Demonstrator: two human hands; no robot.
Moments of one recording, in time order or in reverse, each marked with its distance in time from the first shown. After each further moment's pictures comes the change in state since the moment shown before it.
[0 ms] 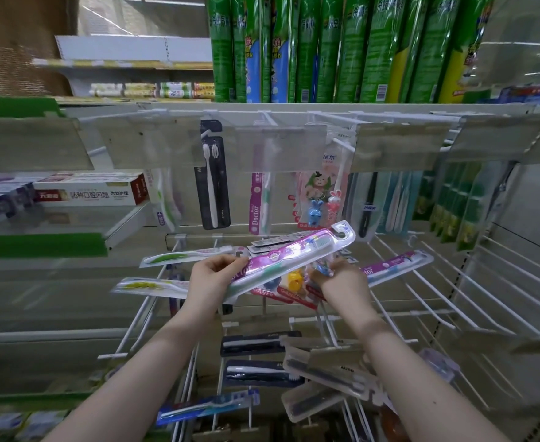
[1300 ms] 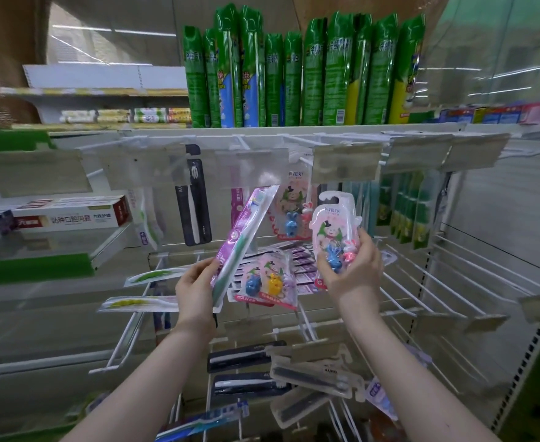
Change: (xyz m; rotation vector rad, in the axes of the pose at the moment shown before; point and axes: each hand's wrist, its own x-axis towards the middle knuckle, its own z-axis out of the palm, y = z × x) left_hand -0.026 0.018 0.015 -0.373 0.205 -0.043; right_hand -0.056 -0.006 -0.059 0.247 0.531 -0.216
